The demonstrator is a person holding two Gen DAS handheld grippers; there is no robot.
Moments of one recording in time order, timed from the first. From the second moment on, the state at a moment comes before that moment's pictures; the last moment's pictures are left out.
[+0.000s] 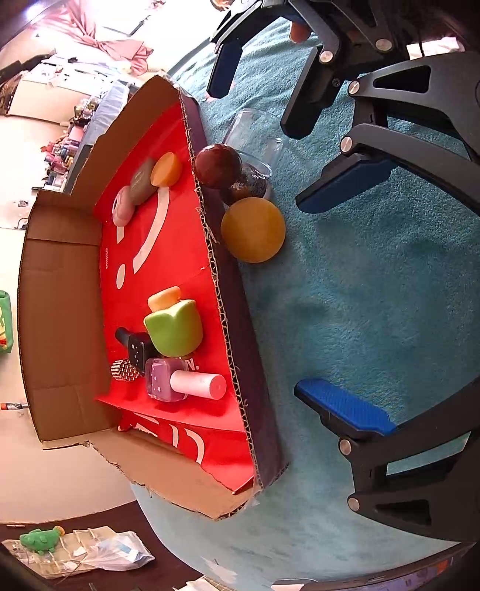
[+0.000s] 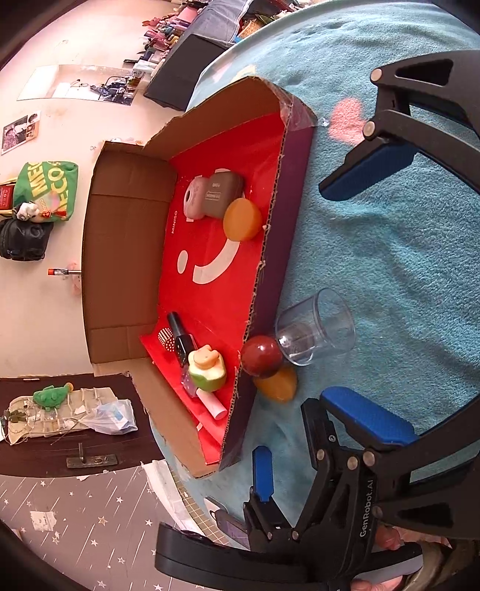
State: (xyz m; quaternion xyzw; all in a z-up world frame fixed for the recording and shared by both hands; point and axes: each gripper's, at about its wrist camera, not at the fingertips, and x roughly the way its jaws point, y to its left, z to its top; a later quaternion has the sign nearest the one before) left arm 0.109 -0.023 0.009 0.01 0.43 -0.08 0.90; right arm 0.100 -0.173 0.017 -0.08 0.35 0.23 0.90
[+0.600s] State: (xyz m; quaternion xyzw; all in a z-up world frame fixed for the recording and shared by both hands) left arm 0.129 -0.038 0.011 0.03 0.44 -0.10 0.89; right arm 0.113 -0.187 0.013 -0.05 0.38 0.22 0.90
